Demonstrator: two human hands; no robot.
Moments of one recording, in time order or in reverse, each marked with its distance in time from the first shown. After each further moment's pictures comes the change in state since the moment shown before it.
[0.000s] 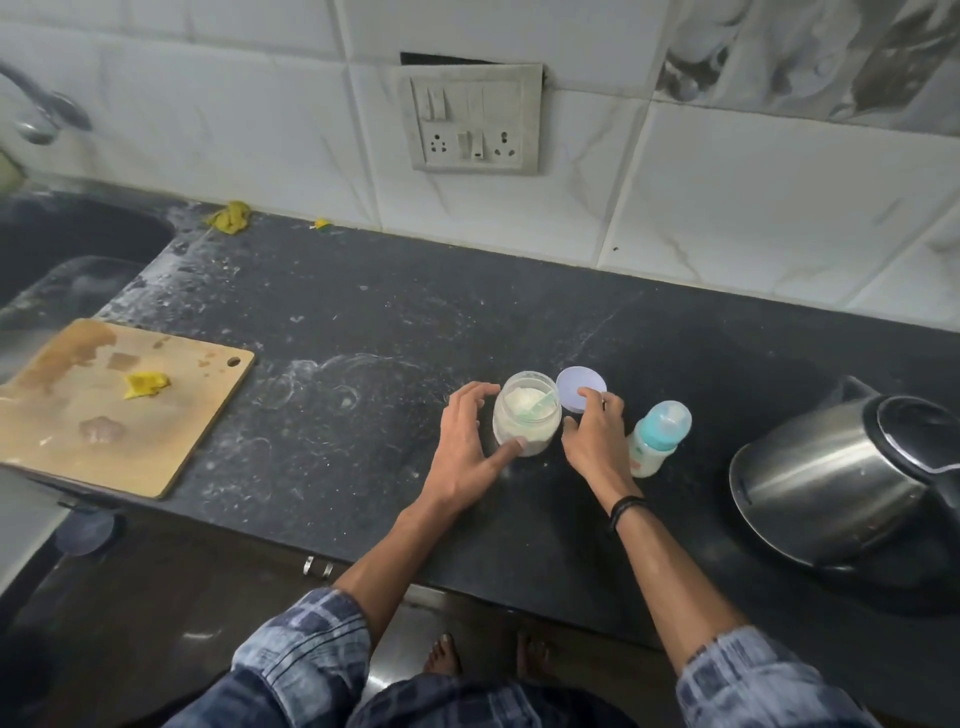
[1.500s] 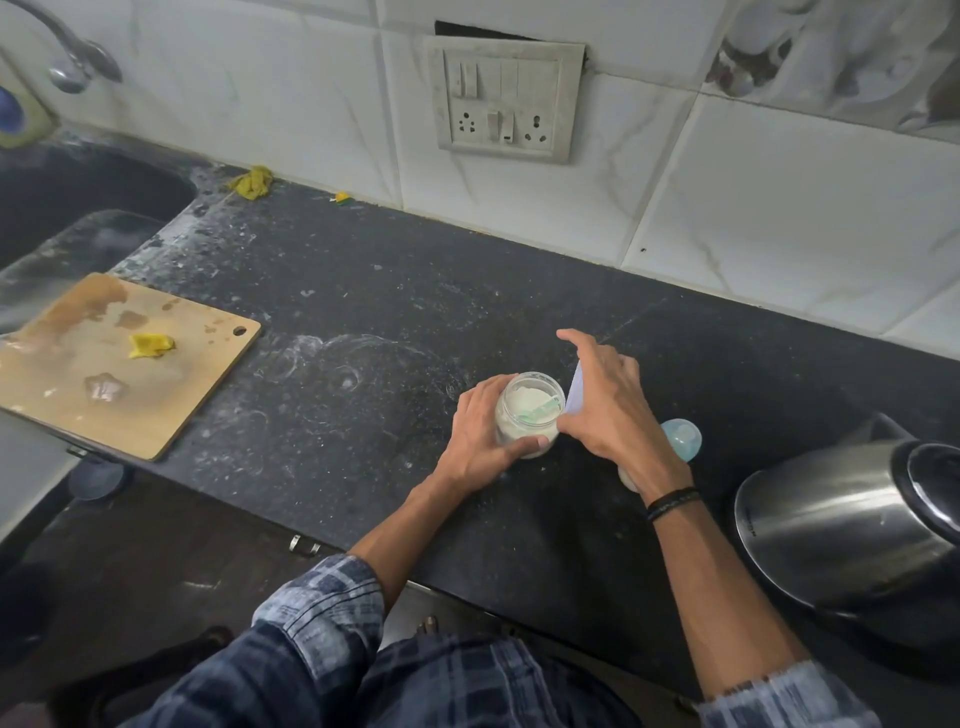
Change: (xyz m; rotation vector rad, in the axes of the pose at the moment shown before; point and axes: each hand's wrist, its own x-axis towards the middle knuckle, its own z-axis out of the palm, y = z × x) left_hand 0.025 0.004 0.021 0.092 -0.006 -0.058; right_hand 0.001 -0.058 -0.081 -0.189 -0.215 -0.373
